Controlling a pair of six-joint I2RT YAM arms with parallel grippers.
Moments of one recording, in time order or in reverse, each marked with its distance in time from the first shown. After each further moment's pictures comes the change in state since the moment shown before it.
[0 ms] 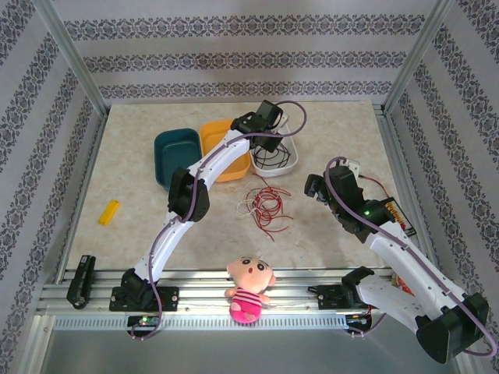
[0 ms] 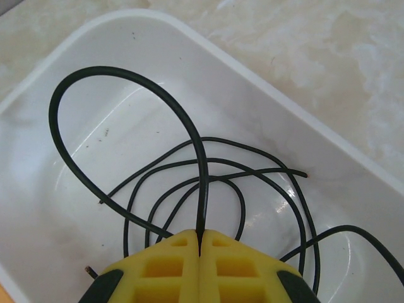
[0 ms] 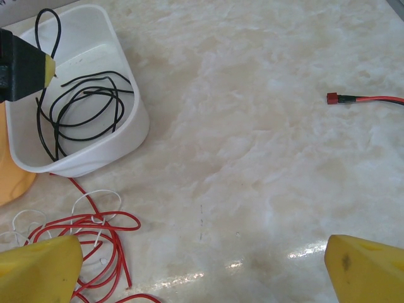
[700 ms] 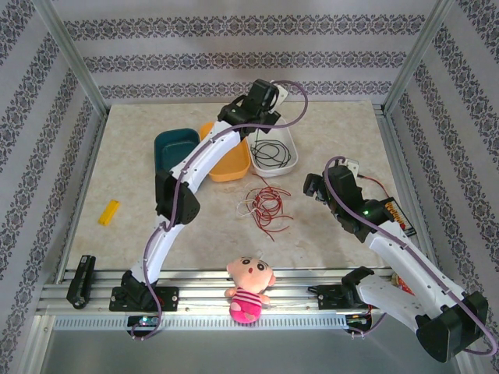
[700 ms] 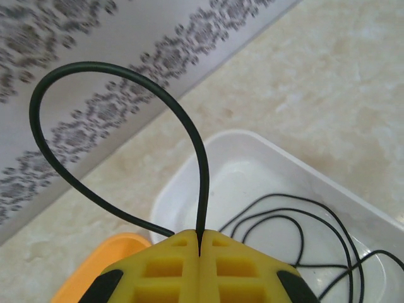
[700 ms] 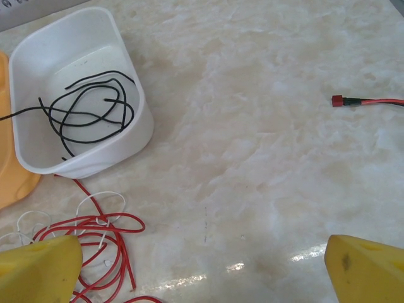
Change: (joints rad) left arm -0.006 -0.185 -0.018 0.032 -0.169 0.178; right arm 0.006 0.005 0.000 0.010 0.001 0.000
